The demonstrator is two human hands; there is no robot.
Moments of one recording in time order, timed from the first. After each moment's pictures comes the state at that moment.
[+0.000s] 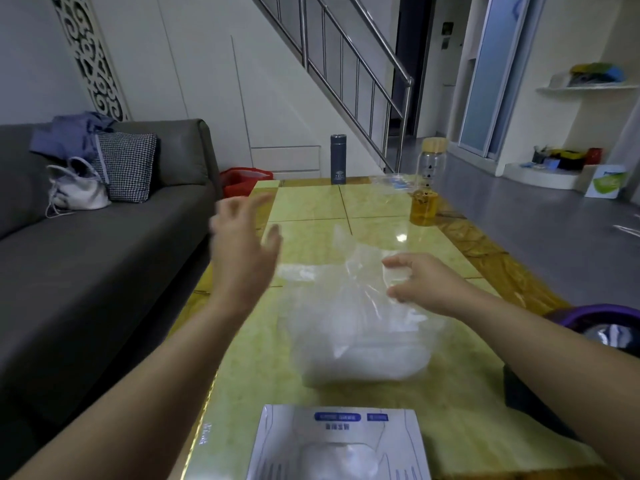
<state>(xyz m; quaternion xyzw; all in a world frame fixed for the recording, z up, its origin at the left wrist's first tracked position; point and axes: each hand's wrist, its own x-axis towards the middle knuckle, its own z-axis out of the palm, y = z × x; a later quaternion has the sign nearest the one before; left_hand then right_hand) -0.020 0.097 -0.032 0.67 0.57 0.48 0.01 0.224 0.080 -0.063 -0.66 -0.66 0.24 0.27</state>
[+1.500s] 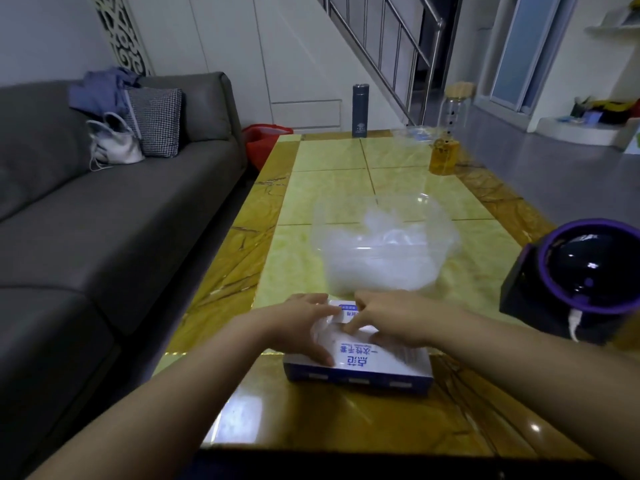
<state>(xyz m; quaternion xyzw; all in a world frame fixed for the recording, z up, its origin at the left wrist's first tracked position) -0.045 -0.023 -0.122 0.84 0.48 -0.13 0.21 0.150 -0.031 -0.125 -0.43 -0.89 0.08 -0.10</state>
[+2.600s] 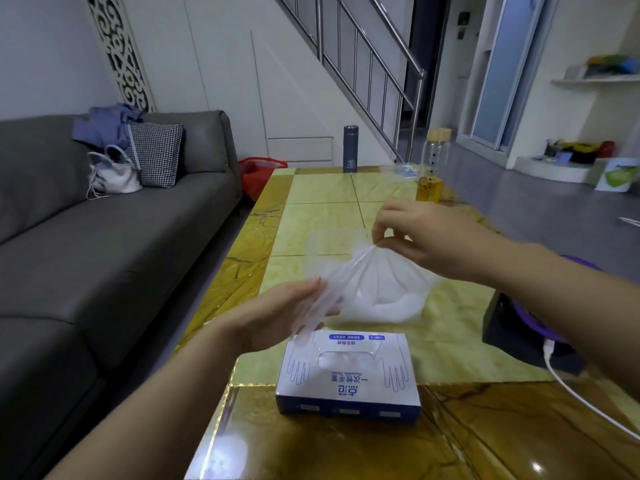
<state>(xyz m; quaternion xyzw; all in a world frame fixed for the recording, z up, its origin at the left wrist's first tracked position) -0.053 -0.027 -0.069 0.60 0.36 0.23 0.68 0.189 -0.040 0.016 -0.44 -0.88 -0.05 0.18</state>
